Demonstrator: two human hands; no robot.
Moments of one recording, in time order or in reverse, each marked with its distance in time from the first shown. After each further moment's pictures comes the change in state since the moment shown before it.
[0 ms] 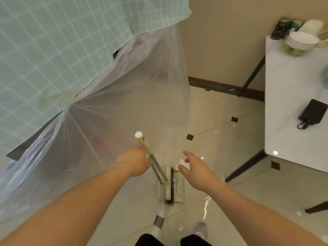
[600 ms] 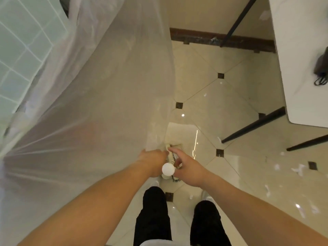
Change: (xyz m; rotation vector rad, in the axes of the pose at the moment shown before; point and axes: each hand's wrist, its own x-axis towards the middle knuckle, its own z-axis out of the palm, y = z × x) left_hand 0.176 -0.064 0.057 0.230 -0.449 0.446; right_hand 0.137 -0.049 0.109 0.294 -0.194 0.296
